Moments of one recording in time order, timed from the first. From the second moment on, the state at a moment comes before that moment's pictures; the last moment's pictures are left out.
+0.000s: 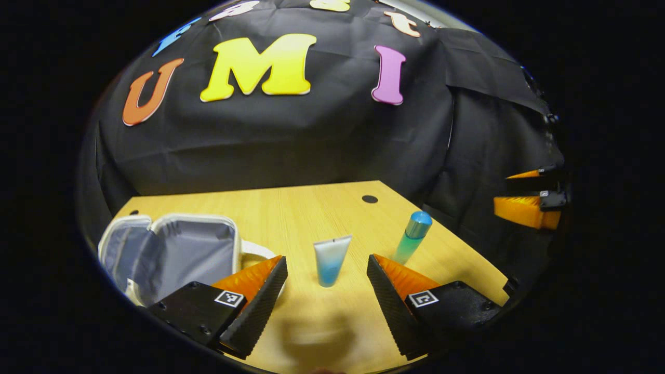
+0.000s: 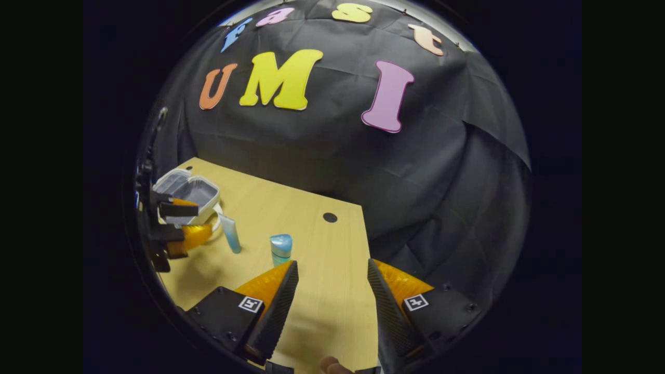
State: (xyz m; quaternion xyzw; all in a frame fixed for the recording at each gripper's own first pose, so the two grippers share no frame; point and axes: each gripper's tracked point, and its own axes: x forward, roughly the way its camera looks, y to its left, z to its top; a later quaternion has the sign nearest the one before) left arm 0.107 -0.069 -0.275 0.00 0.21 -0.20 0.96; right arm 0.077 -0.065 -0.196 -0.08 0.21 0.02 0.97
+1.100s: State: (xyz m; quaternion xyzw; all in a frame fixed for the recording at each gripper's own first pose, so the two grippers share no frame) left arm 0.154 -0.085 -0.322 0.00 0.26 -0.14 0.95; right arm 0.114 -0.007 -0.265 -0.03 0.23 0.12 0.96
